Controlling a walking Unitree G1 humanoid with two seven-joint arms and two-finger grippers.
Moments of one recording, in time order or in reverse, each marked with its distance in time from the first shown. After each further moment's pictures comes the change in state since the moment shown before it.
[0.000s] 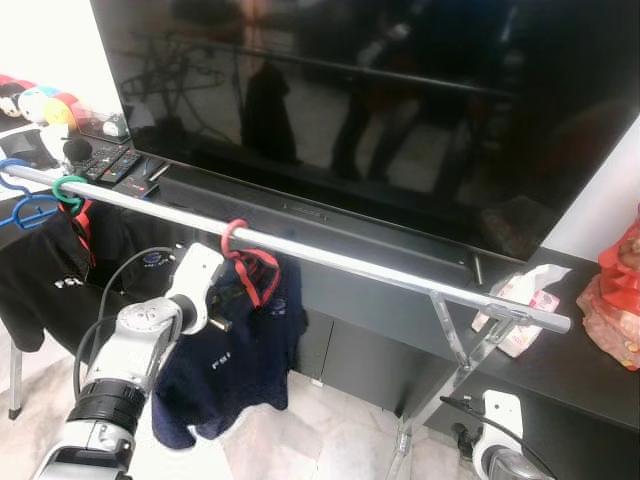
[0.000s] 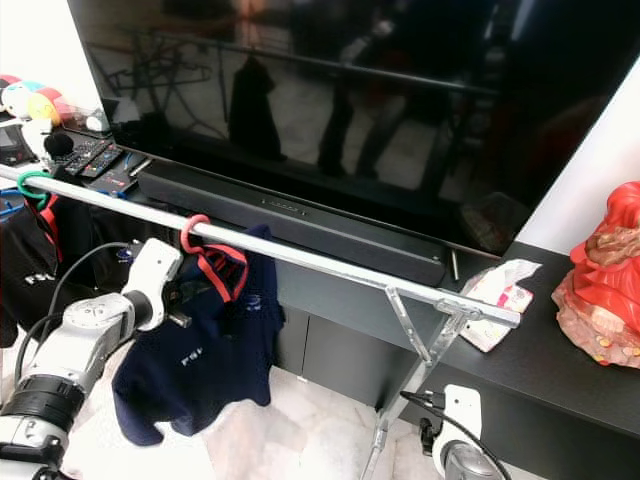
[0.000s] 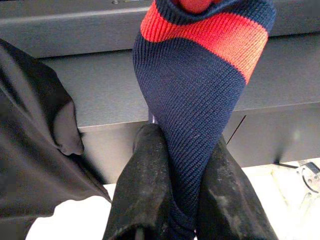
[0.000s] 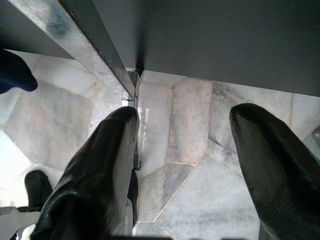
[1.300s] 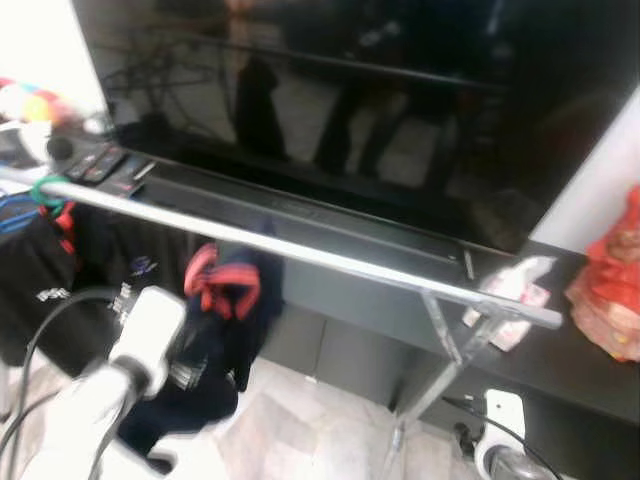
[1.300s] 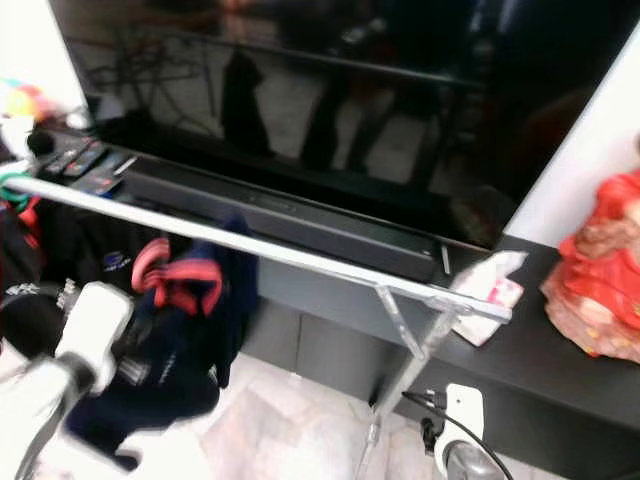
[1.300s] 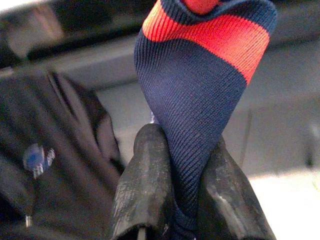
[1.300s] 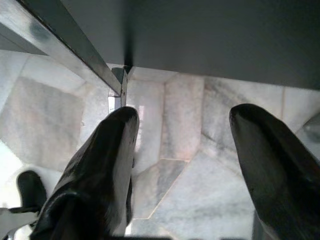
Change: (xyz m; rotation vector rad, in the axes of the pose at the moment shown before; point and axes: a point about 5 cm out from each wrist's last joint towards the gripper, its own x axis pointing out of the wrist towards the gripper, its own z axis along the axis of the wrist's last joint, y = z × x) left arm -0.106 -0.030 -0.023 0.185 -0.141 0.108; right arm 0.000 -0.001 0.002 -0.005 -0.003 0.000
